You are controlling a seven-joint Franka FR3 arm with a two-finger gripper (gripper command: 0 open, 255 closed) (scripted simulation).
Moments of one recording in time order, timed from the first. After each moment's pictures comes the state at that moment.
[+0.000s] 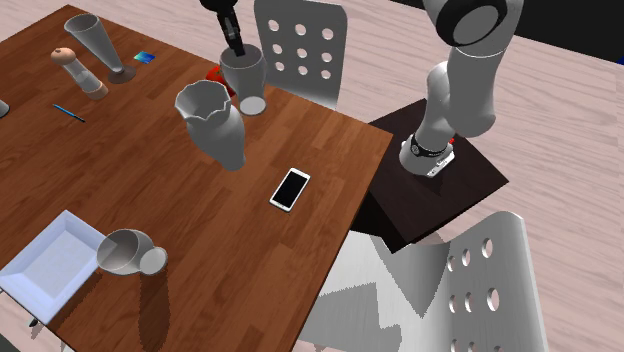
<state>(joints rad) -0.29 0.24 -0.15 -1.16 -0.13 1.36 -0.26</state>
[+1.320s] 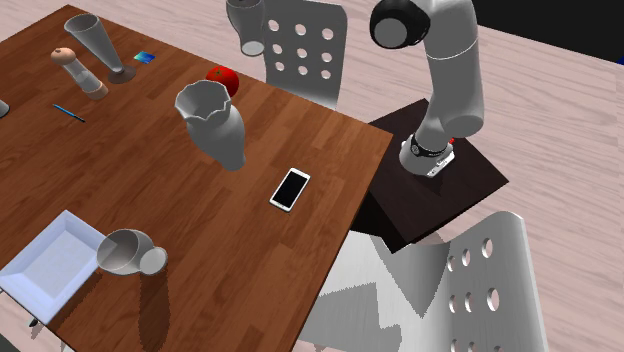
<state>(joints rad) -0.64 0.54 -0.27 -0.74 -0.02 1.29 -0.68</state>
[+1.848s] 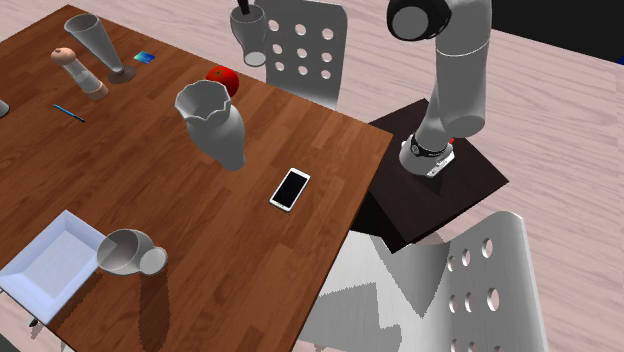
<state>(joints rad) -0.60 0.42 -0.28 -1.04 -0.05 1.47 -0.66</state>
